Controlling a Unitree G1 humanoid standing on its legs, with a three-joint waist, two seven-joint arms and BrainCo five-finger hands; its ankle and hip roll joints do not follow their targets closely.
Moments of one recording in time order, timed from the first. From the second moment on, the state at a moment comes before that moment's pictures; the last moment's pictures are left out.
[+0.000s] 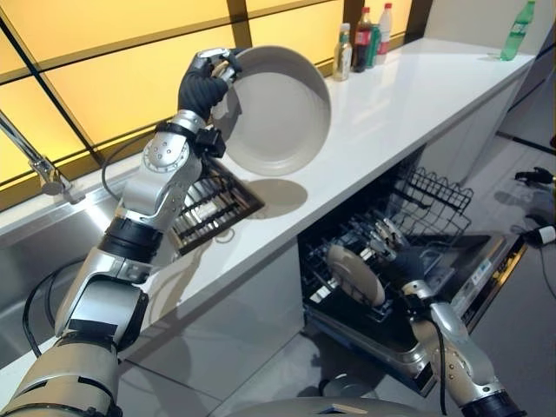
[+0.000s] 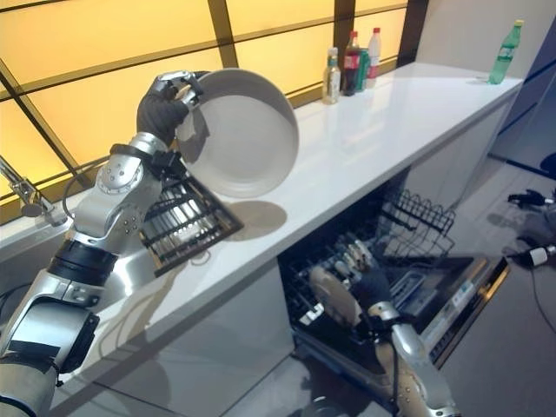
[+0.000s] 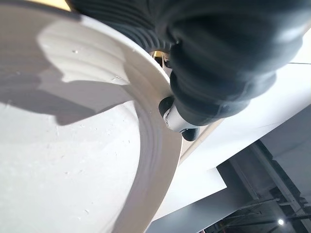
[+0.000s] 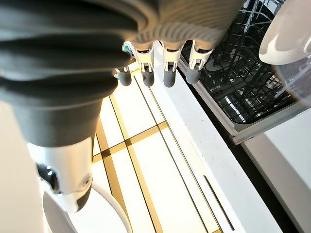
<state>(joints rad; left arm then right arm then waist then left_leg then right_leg) -0.83 0.57 -0.29 0.24 -0.68 0.00 0.10 0.13 -0.44 0.21 -0.10 0.78 -0.10 0.03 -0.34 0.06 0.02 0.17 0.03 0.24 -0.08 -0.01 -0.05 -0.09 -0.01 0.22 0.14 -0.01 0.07</state>
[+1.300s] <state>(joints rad) -0.80 0.39 -0.30 0.22 -0.64 0.04 0.04 -0.29 -0.40 0.29 -0.07 0.81 0.07 -0.16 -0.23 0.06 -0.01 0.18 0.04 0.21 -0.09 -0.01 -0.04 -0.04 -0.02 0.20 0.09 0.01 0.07</state>
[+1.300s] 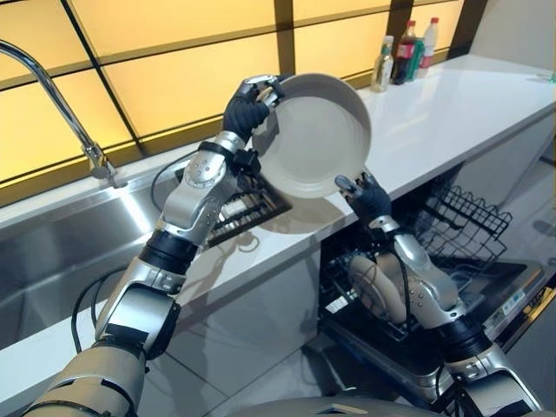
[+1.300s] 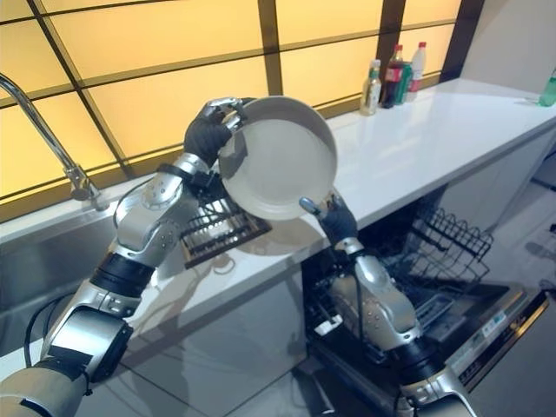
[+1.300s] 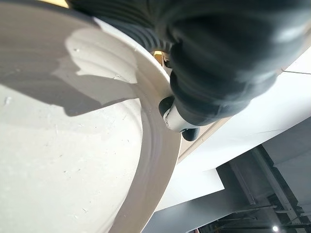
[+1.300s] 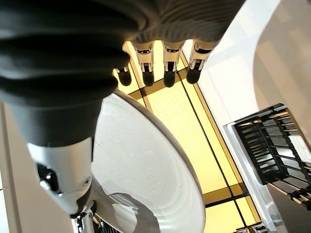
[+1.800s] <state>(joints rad) -0.76 0.36 -0.30 0.22 -0.64 0.06 0.02 -0.38 -0.39 0.29 -0.07 0.81 0.09 -0.20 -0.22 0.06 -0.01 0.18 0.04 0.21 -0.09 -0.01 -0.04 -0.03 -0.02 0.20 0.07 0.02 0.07</state>
